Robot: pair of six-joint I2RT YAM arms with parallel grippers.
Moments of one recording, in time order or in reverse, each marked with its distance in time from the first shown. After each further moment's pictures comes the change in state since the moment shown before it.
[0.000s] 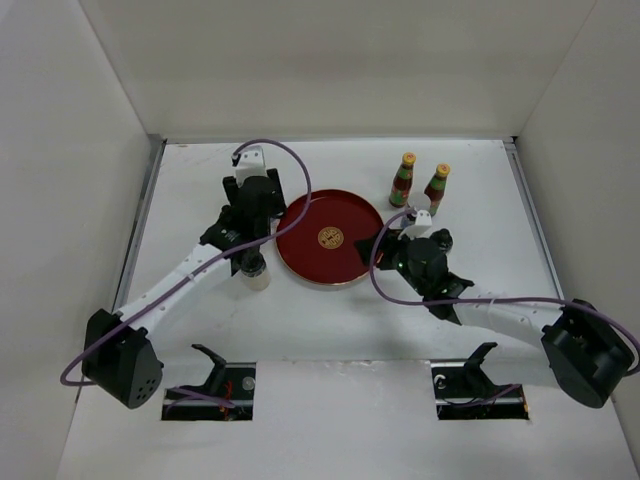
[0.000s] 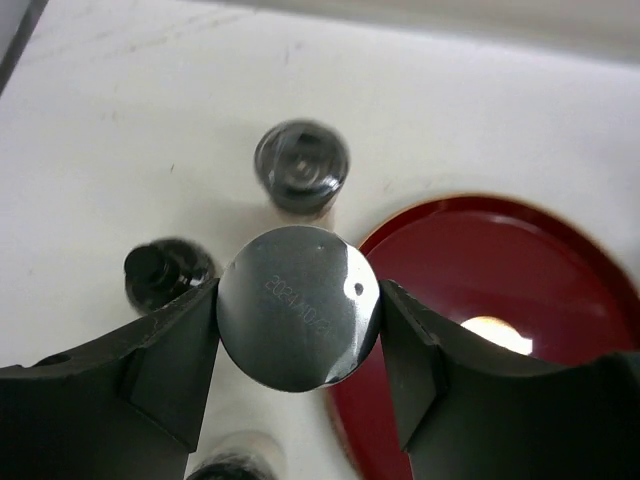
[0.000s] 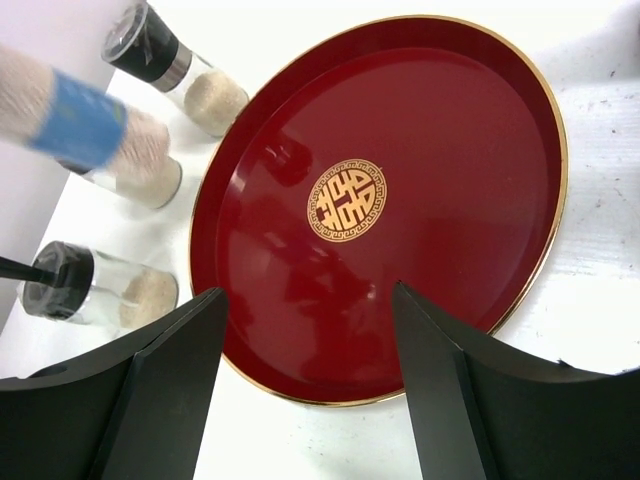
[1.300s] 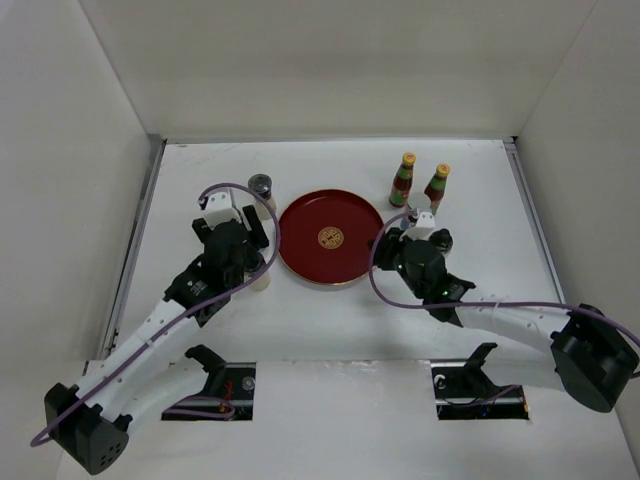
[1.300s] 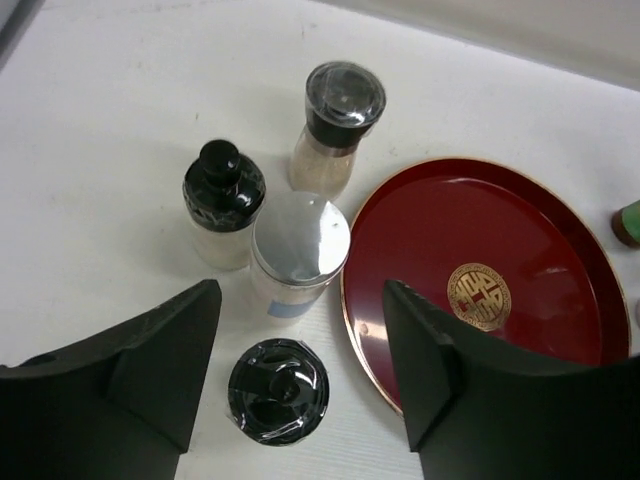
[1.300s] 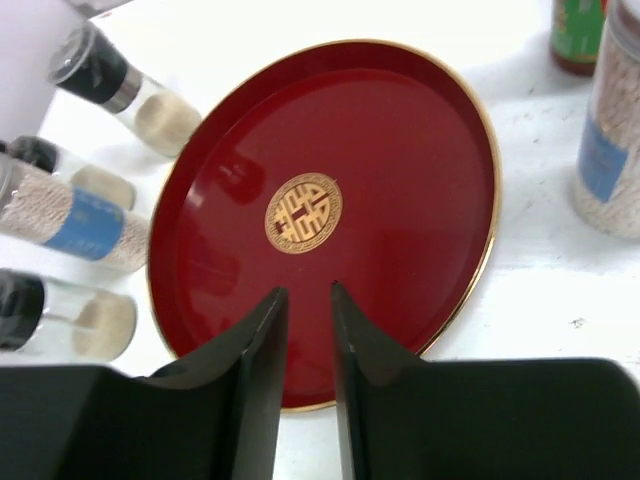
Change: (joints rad) left arm -0.051 -0.430 -0.255 -0.104 -0.035 -0.099; right arm 0.050 -0.031 0.032 -0.101 0.166 -0.032
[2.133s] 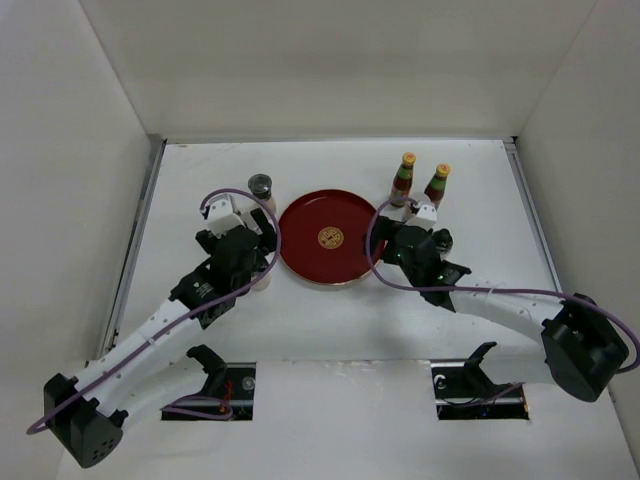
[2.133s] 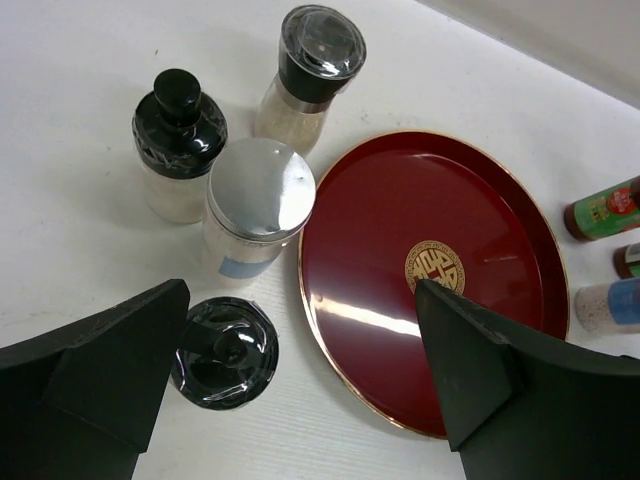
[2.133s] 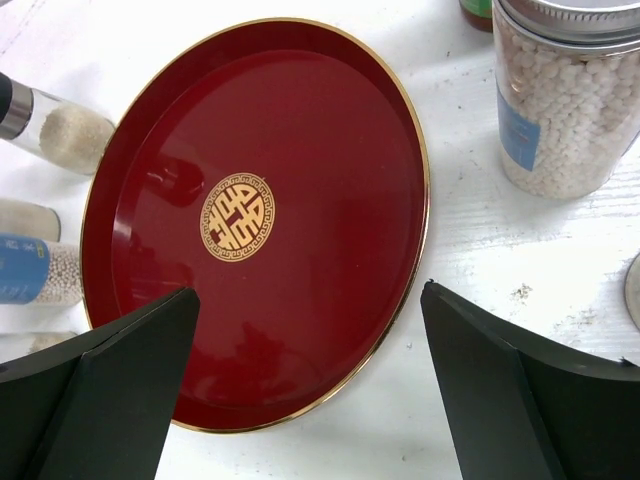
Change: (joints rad) left arm -0.077 0.031 -0.003 -0.067 -0.039 -0.230; right arm -0.058 0.073 0.109 -0.214 0.047 0.101
